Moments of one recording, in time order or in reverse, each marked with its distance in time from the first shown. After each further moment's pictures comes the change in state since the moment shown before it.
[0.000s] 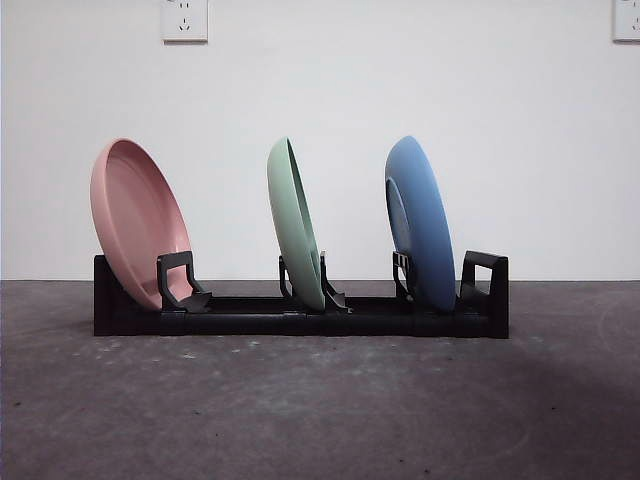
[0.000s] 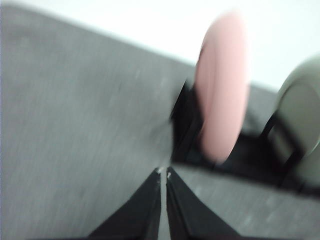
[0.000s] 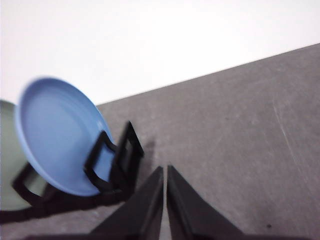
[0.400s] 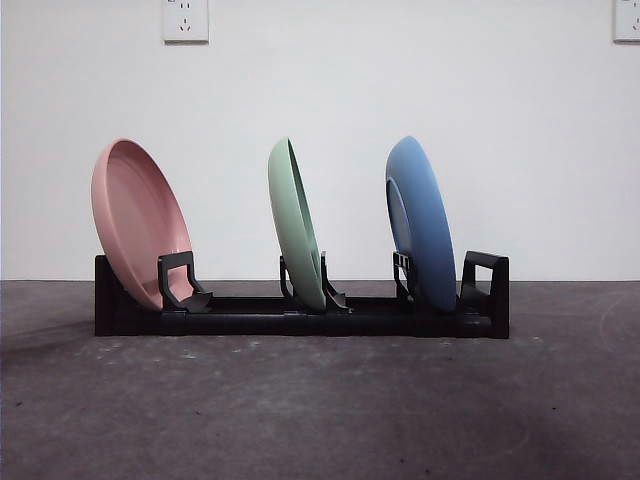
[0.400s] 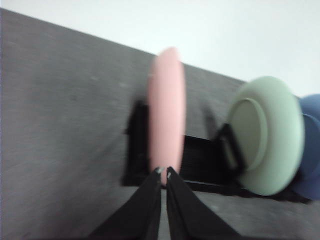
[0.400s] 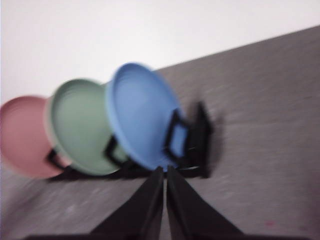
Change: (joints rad) left arm -0.045 0.474 0.452 -0.106 0.114 -0.008; right arm 0.000 0.359 0.378 -0.197 -0.312 0.024
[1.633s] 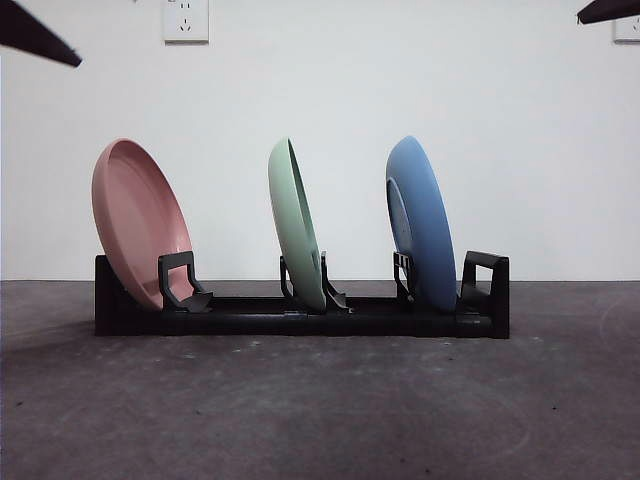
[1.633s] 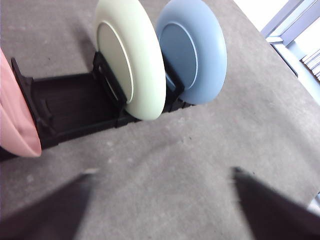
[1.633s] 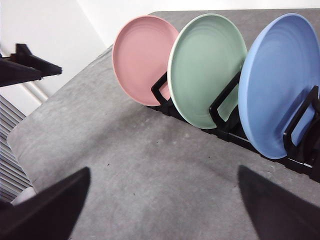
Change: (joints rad) left arm -0.141 0.332 0.388 -0.348 0.369 0.180; right arm 0.119 0.331 0.290 -0.183 -0.356 -0.270
